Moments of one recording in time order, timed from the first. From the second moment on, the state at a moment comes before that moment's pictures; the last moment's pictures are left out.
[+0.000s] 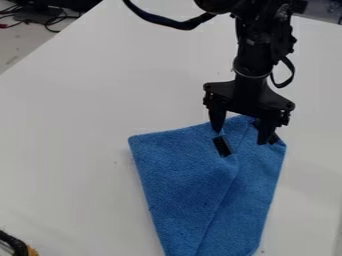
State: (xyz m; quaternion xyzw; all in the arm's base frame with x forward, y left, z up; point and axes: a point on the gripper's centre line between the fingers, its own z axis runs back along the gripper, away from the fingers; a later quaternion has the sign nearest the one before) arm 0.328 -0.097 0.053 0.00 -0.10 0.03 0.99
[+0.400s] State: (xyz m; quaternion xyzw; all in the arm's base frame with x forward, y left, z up) arm 0.323 -0.092 0.034 0.02 -0.09 0.05 0.99
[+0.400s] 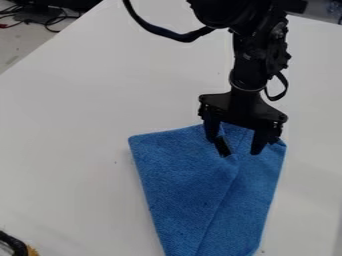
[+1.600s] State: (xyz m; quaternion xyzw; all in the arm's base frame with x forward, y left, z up) arm 0.325 -0.068 0.010 0.01 -0.09 0.09 0.99
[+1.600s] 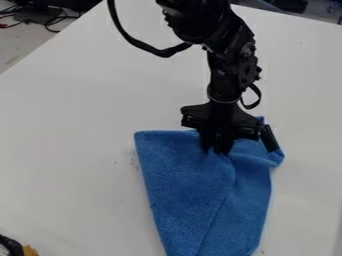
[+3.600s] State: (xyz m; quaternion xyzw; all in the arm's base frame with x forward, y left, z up) arm 0.324 -0.067 0.019 0.03 -0.11 0.11 0.99
